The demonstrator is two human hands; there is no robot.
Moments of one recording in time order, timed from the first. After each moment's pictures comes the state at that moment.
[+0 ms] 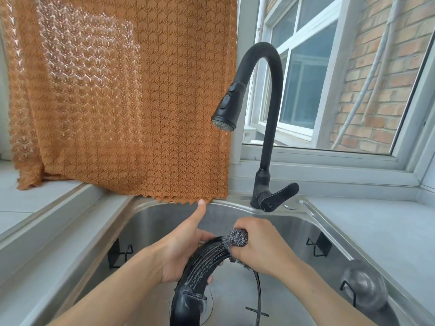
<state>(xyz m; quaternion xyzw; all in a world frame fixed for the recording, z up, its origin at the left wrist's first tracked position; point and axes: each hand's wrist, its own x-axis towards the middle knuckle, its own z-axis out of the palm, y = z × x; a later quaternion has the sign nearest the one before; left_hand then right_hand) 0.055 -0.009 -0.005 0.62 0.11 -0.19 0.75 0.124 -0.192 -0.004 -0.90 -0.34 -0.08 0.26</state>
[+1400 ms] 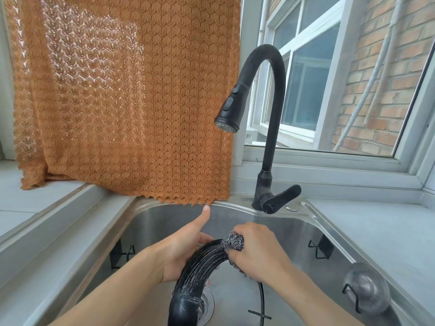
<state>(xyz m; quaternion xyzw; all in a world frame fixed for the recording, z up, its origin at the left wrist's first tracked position) 0.054 -0.009 -0.003 0.66 0.17 -0.16 0.71 0.117 -0.182 -0.012 -0.91 -0.34 -0.13 0.20</state>
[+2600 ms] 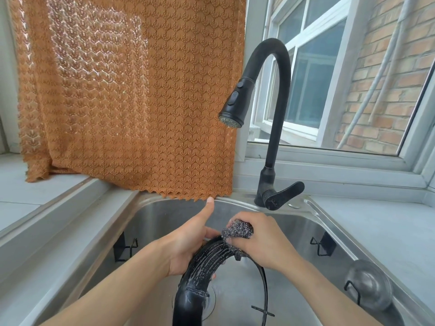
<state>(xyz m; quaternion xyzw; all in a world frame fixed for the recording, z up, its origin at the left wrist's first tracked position) 0.055 -0.013 -0.002 0.66 0.14 -0.17 0.72 0.126 -0.188 -0.005 -0.88 -0.34 -0.05 0.34</state>
